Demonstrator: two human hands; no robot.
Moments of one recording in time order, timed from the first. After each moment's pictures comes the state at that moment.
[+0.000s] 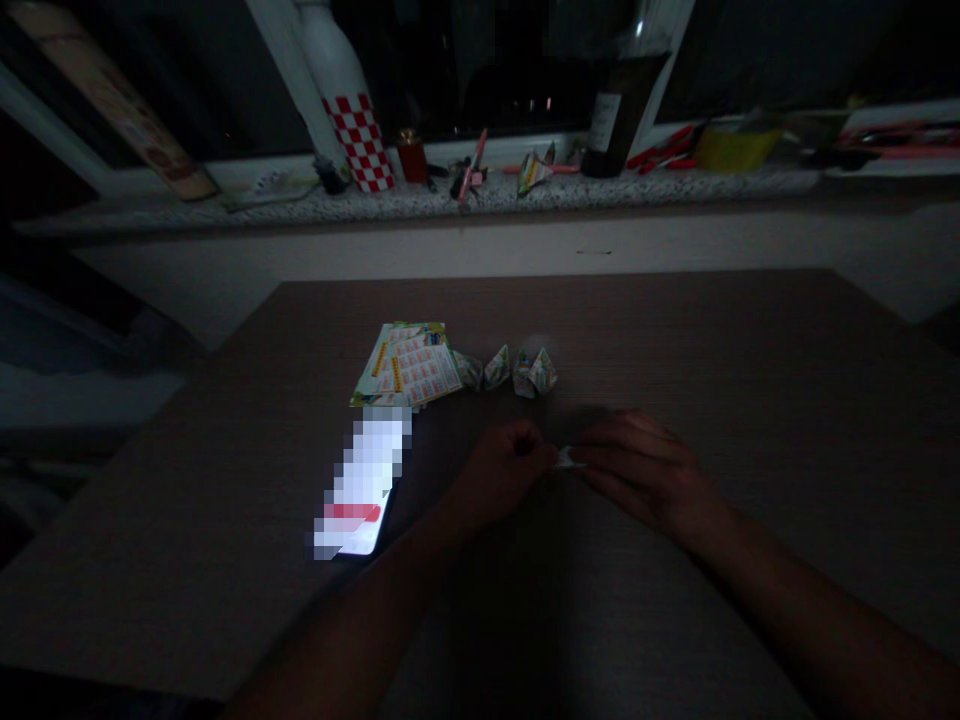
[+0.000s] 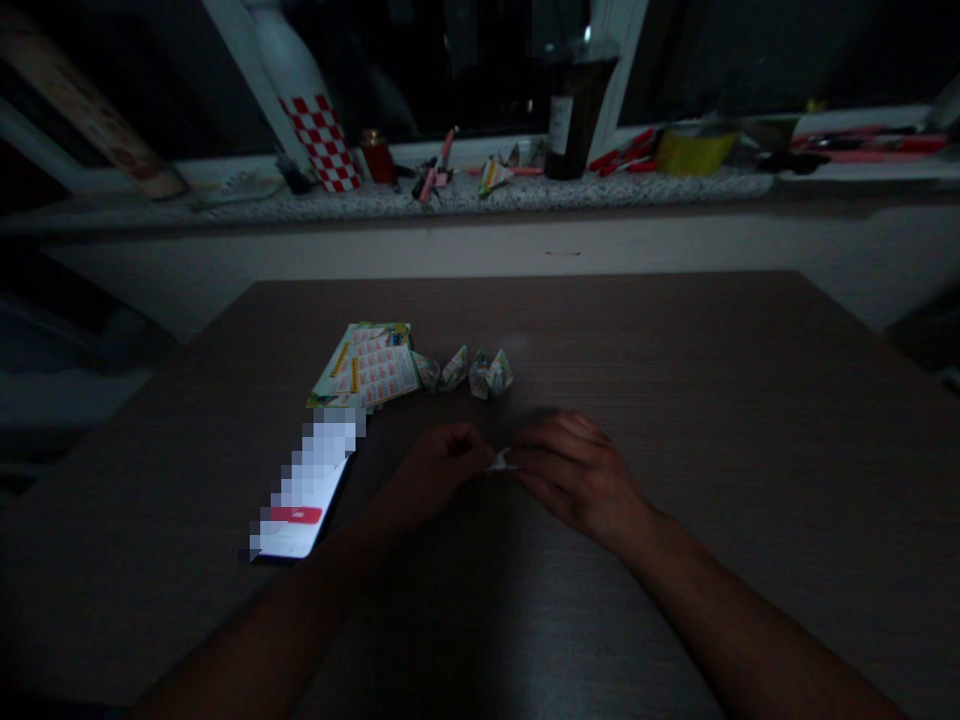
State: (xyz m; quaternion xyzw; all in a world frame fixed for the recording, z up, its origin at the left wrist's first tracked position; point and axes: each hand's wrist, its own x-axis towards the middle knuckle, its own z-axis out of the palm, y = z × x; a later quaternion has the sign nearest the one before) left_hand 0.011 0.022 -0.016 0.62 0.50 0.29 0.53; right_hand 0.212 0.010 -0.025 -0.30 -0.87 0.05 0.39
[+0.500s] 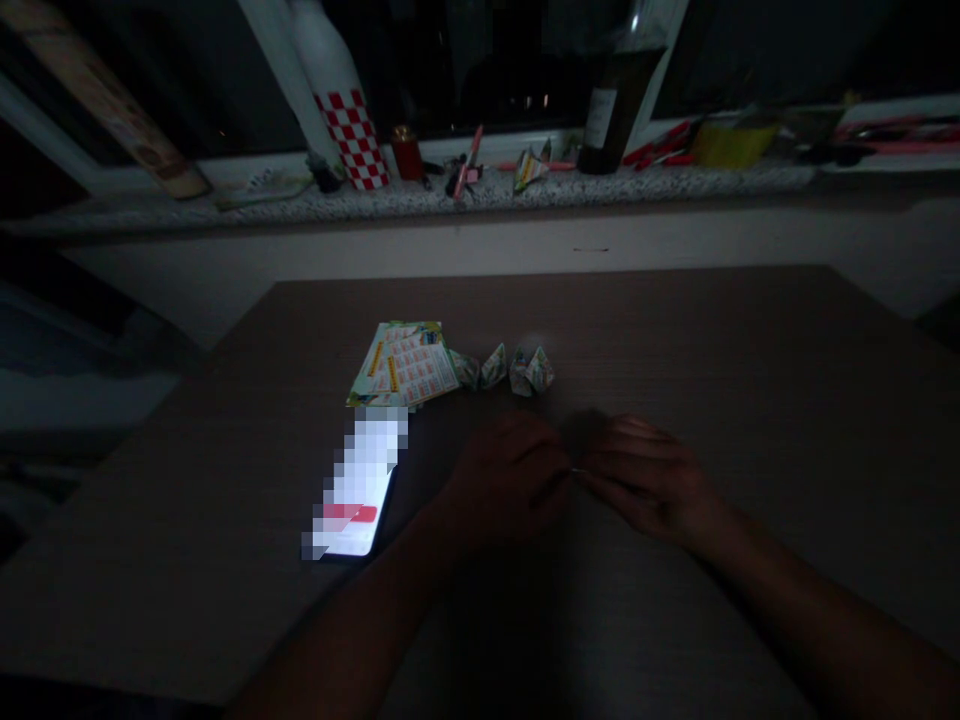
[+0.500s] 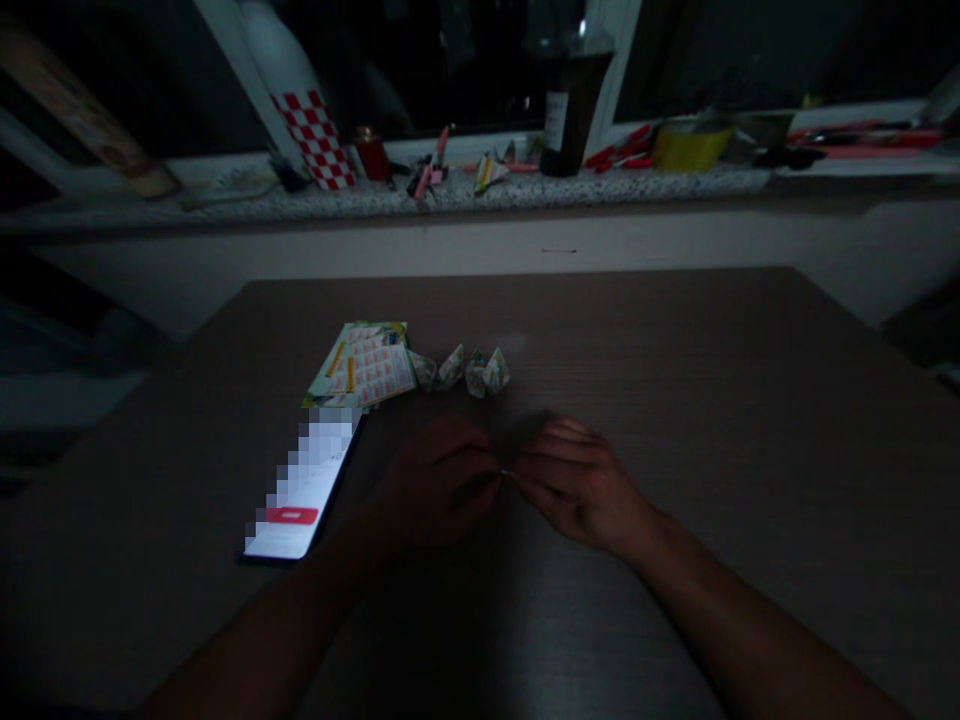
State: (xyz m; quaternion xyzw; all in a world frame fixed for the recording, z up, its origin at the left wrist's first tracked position) left_hand 0.003 0.012 -0.005 0.90 0.28 0.33 0.08; right_hand 0.212 0.007 -0.018 -0.28 -0.87 0.12 0.39
